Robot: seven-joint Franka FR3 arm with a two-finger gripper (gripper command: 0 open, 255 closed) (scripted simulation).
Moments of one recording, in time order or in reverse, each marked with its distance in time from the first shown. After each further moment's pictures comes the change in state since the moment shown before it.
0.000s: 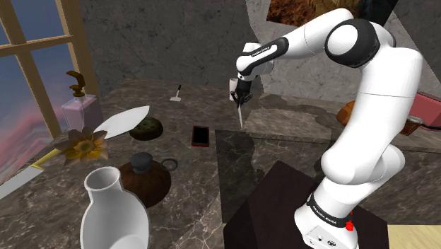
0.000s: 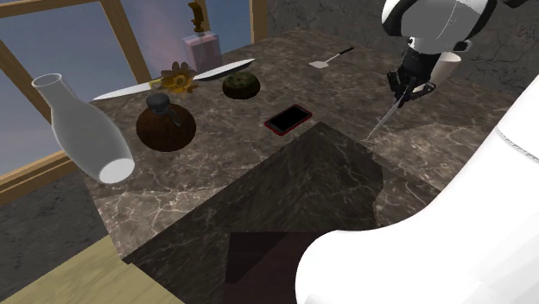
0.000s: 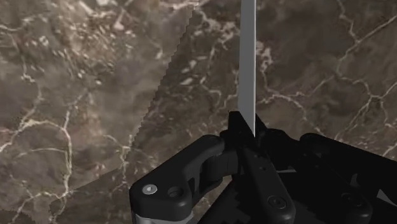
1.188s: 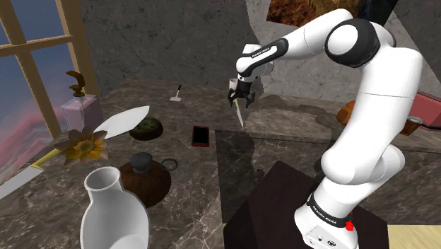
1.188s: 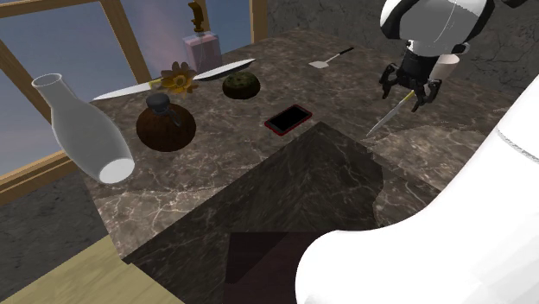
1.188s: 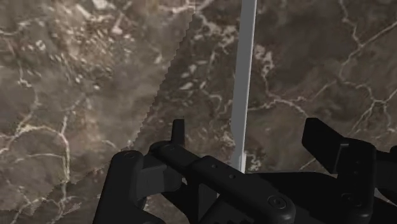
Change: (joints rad) arm 0.001 -0.001 0.001 -0.016 -0.001 0.014 0.003
